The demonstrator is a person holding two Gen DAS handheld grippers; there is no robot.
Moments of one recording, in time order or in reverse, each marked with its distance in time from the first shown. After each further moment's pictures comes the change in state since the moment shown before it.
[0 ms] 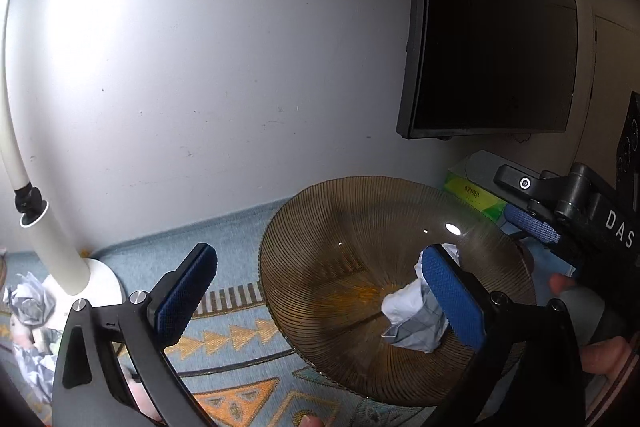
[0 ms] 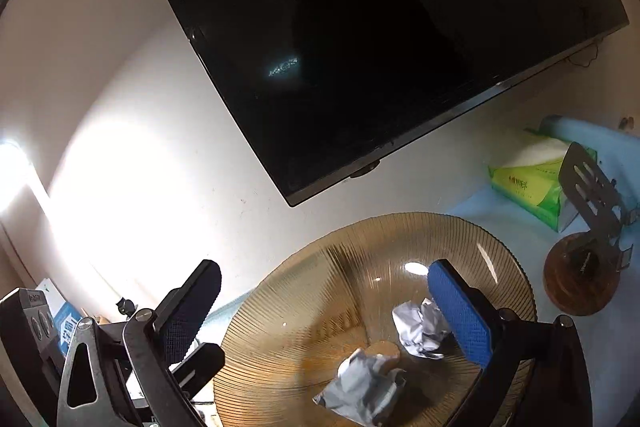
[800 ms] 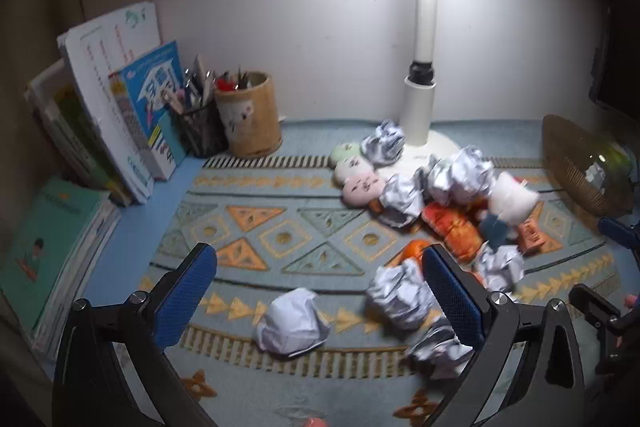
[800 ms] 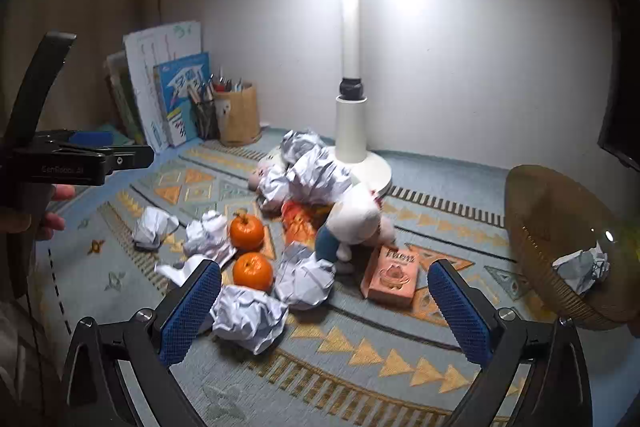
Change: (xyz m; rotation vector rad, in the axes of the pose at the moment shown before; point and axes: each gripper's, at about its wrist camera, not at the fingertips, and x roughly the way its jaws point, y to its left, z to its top) left arm -0.250 0.230 -0.116 -0.209 0.255 0.529; right arm -0.066 0.216 -0.195 -0.724 0.365 0.293
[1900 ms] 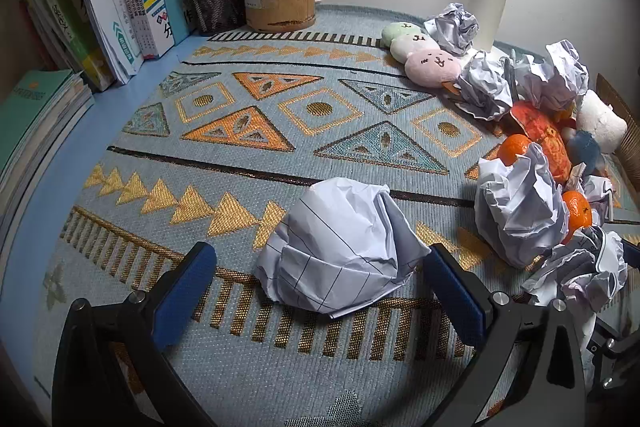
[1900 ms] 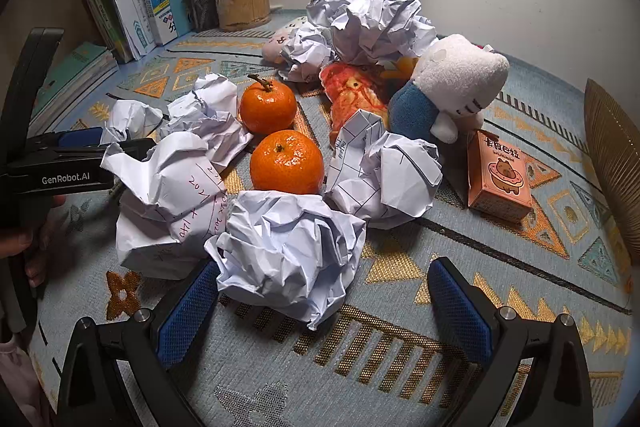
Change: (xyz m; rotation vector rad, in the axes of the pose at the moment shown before) left arm 0.091 0.018 -0.067 -0.100 0.189 -0.024; right arm 0.094 0.032 -0.037 0.023 0.323 0.004
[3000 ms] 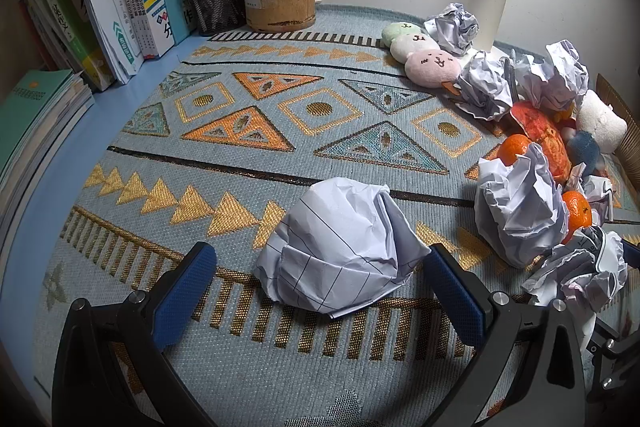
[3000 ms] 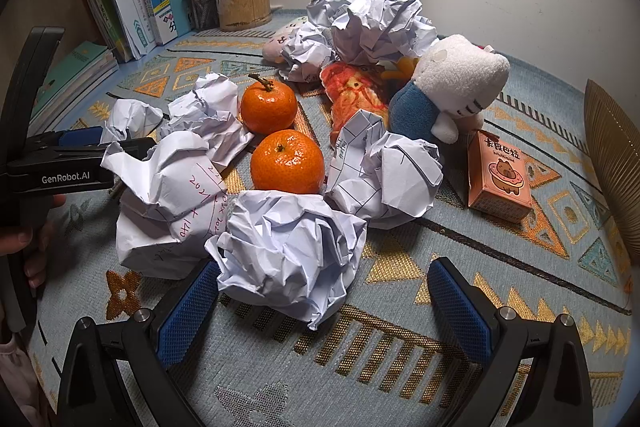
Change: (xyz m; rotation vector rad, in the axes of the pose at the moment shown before) left arm 0.000 0.000 0.000 -0.001 0.000 0.000; right arm -0.002 0.003 0.002 -0.003 0.000 -0.002
